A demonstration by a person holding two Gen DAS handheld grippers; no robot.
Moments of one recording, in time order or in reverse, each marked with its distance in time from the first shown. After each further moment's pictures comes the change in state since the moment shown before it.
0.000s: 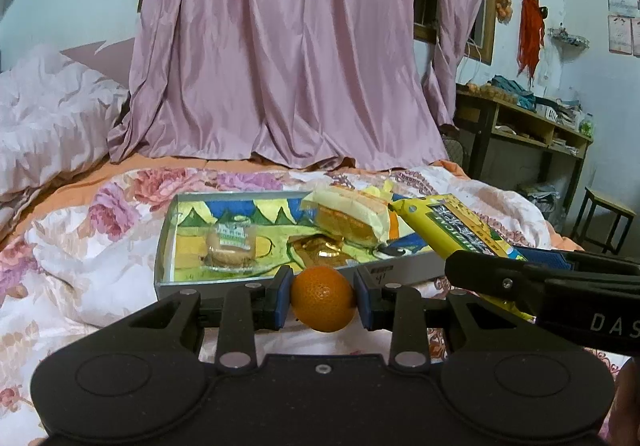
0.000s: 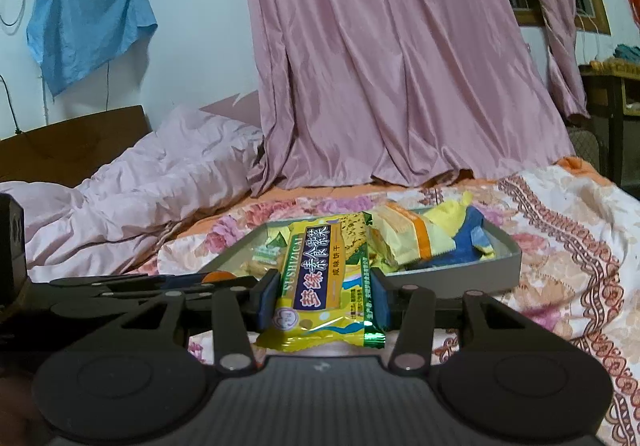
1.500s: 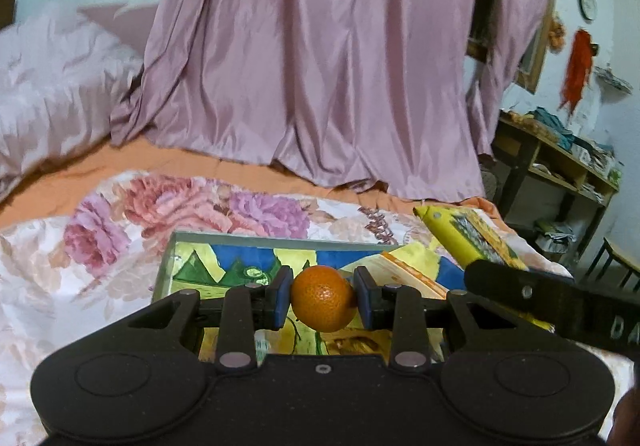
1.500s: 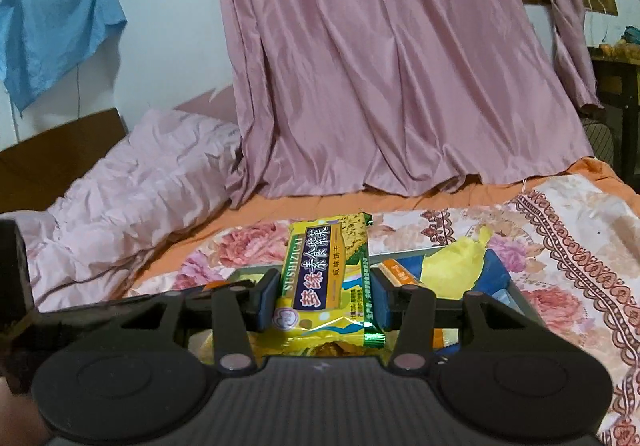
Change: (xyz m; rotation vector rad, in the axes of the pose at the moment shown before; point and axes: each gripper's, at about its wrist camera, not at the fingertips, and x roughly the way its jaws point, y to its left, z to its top) left arm 0.115 0.056 0.084 -0.171 0.057 0.024; right arm 0.119 -0.021 0.084 0.059 0.083 -0.024
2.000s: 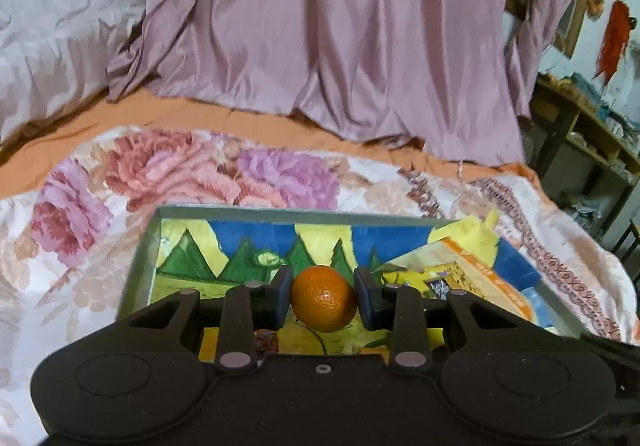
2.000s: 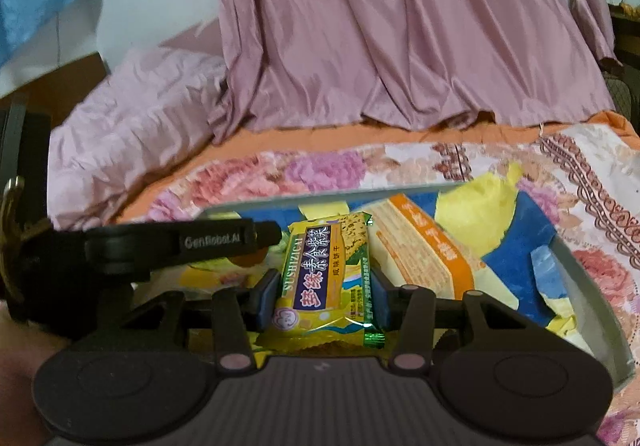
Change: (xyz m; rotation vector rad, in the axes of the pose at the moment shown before) left arm 0.096 0.018 0.009 -0.021 0.164 0.064; right arm 0.082 -0.006 -0.025 -0.016 0.200 -0.029
